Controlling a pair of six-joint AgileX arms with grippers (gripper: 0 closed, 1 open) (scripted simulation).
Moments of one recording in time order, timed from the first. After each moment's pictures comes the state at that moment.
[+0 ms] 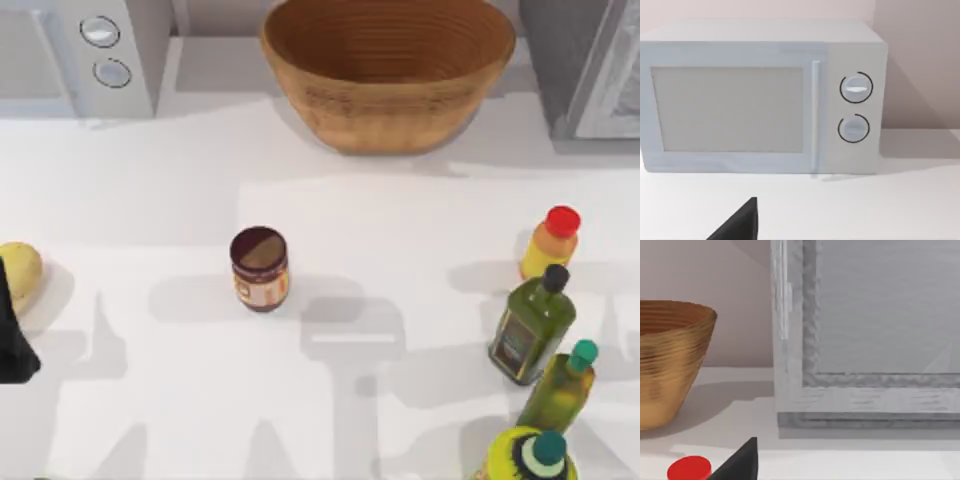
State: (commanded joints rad) left arm 0.00 0.00 0.00 0.00 0.00 0.00; right arm 0.00 0.00 0.00 0.00 0.00 0.00
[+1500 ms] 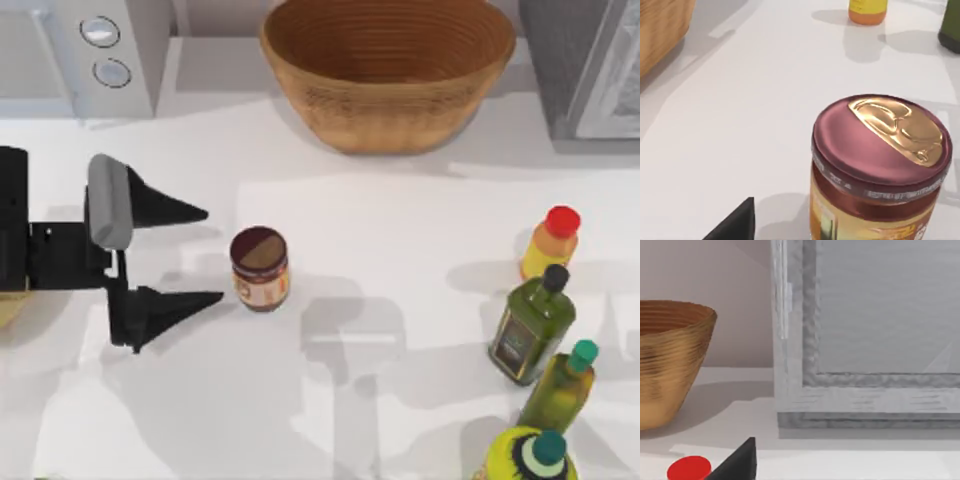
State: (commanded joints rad) left arm -0.01 1.90 0.76 0.18 1.21 0.94; right arm 0.00 0.00 0.00 0.00 0.00 0.00
